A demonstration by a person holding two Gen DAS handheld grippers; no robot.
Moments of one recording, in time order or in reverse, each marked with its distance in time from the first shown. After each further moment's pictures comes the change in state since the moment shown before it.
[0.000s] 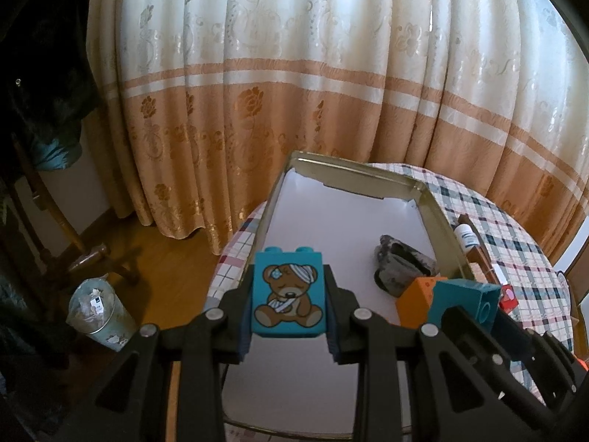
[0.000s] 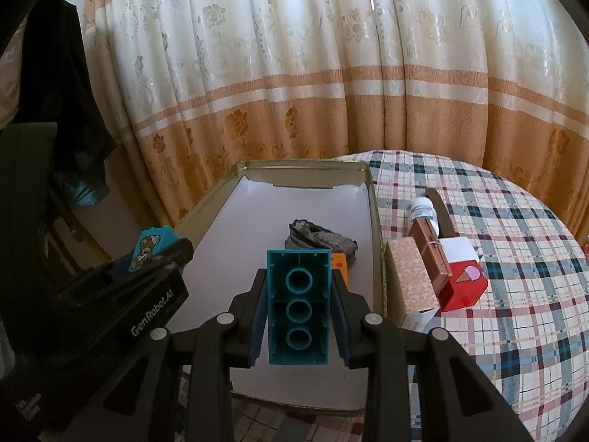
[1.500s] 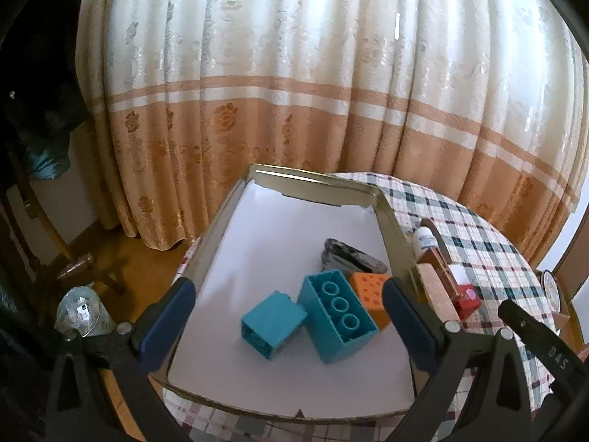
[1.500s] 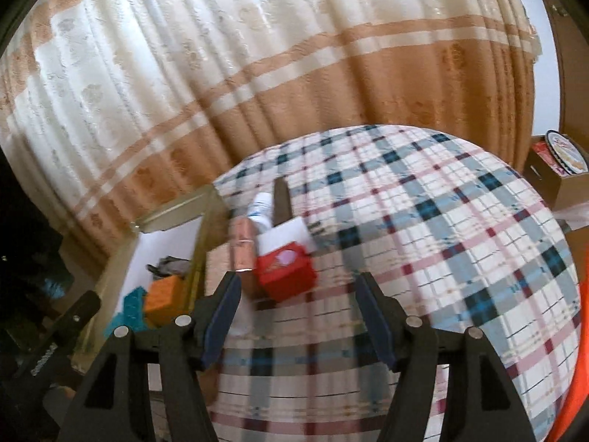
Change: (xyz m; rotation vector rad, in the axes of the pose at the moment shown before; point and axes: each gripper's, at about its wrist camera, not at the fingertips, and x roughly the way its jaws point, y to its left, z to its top) left arm -0.029 -0.039 -0.008 0.027 -0.058 -0.067; right arm -0.035 -0.148 -0.017 0.386 -0.028 -0.147
